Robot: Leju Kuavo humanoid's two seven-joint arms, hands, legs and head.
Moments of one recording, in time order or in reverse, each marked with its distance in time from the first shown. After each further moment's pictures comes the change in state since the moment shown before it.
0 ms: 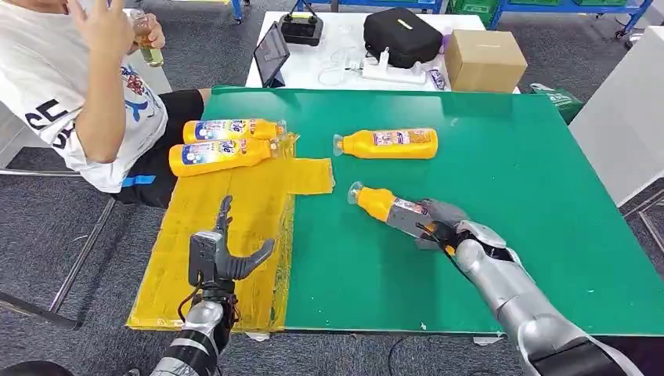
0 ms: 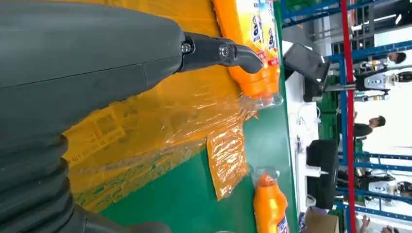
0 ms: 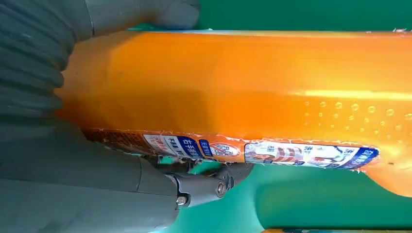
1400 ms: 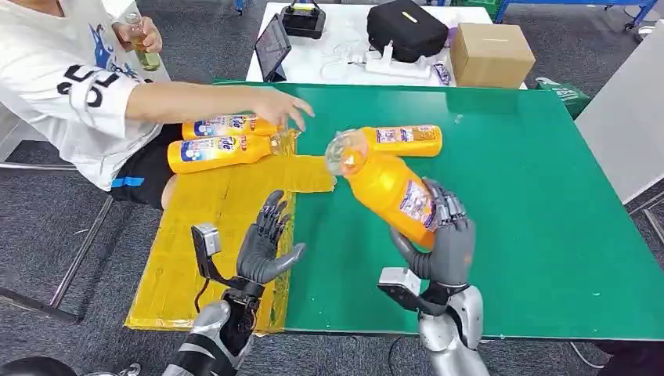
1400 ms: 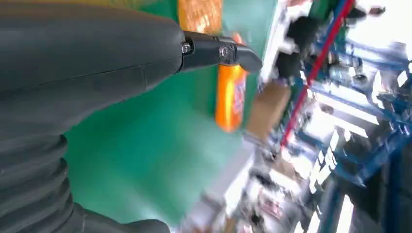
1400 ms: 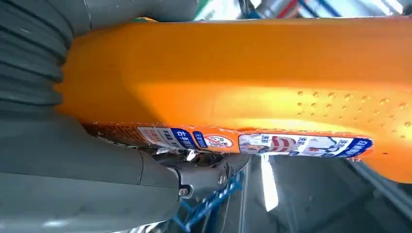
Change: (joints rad) left arm 0.061 -0.020 -0.179 -0.185 0.415 -0.477 0.164; right arm 0.557 0.363 -0.359 -0.727 0.105 -0.855 -0.668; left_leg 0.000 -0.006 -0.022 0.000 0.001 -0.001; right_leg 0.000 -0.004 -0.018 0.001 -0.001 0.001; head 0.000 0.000
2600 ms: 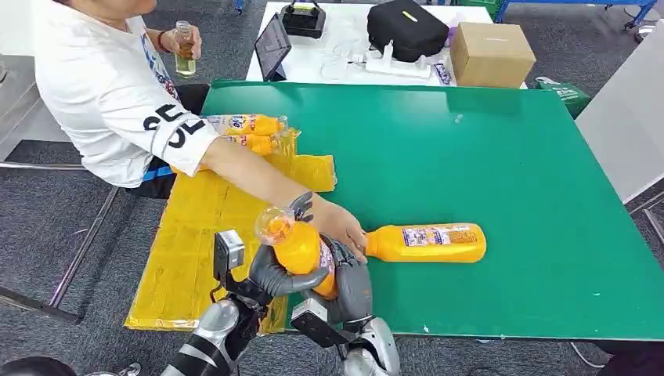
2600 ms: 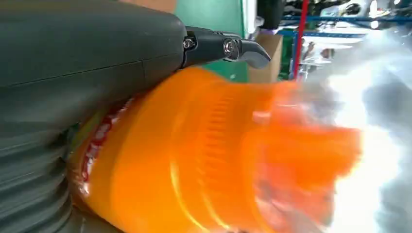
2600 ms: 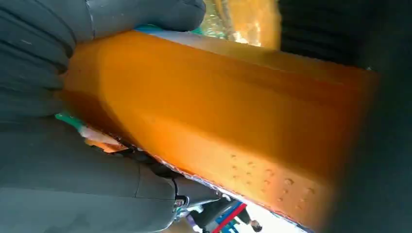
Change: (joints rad) left arm -0.002 0.067 -0.185 -0.068 -0.158 0.020 -0.011; right arm -0.081 0.120 0.321 0.519 -0.124 -0.011 0.047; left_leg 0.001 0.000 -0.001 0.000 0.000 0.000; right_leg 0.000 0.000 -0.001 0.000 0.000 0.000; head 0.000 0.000
